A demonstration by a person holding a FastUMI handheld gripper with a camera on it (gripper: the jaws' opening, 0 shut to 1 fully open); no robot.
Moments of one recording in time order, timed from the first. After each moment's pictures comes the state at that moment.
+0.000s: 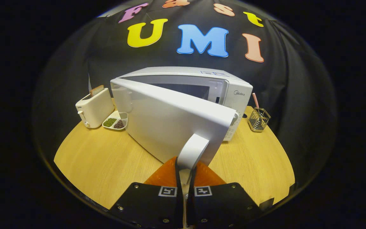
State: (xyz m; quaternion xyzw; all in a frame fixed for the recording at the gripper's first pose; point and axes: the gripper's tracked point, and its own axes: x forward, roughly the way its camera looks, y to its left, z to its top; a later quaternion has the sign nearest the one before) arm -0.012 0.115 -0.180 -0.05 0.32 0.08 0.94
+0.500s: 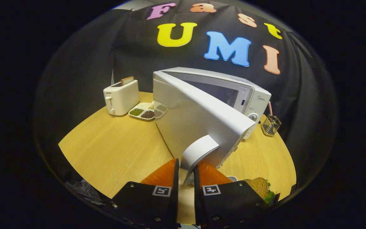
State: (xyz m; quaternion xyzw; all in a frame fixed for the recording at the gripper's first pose) arm -0.083 0.188 -0.182 -0.10 0.29 0.16 0.94
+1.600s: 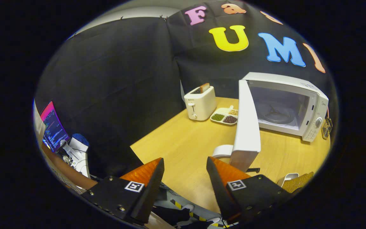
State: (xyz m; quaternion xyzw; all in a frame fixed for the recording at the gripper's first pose) arm -0.184 0.324 -0.106 0.02 0.27 0.44 0.85
